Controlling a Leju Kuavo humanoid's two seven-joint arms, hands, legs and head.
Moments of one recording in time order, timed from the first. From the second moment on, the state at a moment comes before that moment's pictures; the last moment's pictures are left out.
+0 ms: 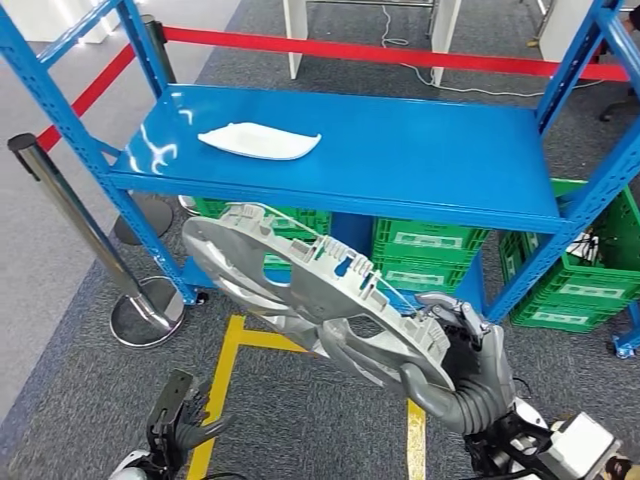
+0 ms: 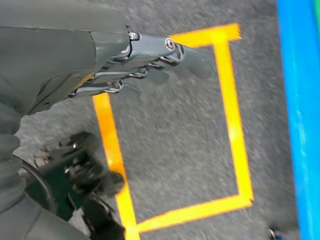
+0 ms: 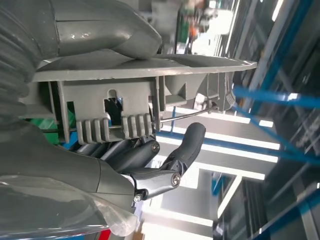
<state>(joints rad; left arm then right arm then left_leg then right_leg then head) -0.03 0.14 -0.51 -1.02 0.38 0.17 -0.10 0.10 -0.27 0.47 -2.09 -0.15 -0.05 -0.53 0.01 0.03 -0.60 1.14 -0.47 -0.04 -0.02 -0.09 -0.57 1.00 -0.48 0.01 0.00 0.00</state>
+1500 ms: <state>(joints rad) 0.38 0.11 -0.28 -0.95 0.59 0.38 -0.03 0.13 -0.27 0.47 -1.99 -0.17 0.13 -0.51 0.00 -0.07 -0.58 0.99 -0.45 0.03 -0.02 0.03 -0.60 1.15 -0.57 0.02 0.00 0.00</state>
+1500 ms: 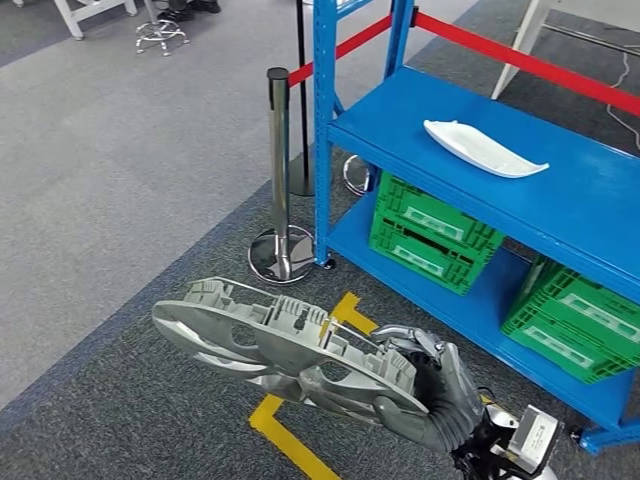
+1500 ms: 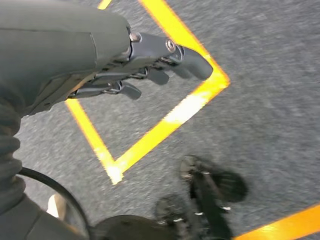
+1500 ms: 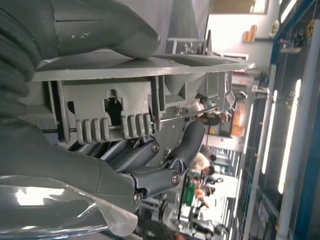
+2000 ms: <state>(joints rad) 0.36 0.19 -0.49 -0.98 0.52 0.40 -0.04 0.20 -0.27 0.41 -2.00 -0.16 0.15 -0.50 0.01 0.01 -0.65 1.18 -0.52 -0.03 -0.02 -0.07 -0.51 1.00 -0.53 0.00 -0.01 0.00</state>
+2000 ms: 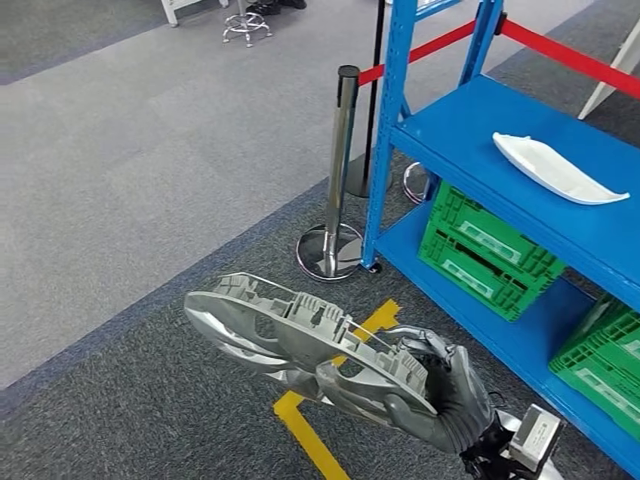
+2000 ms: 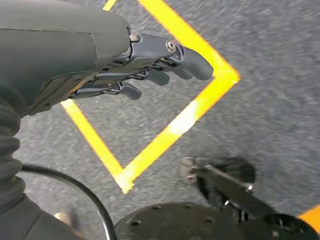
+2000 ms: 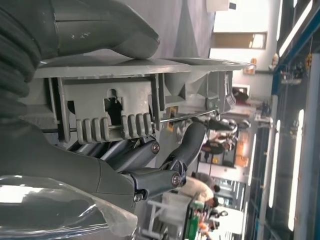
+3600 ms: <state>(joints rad) 0.35 0.27 -0.63 -1.09 0.79 0.46 -0.09 0.19 -0.27 0.39 -2.04 -0.12 0.17 -0.51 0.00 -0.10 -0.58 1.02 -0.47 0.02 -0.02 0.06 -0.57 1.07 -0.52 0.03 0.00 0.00</state>
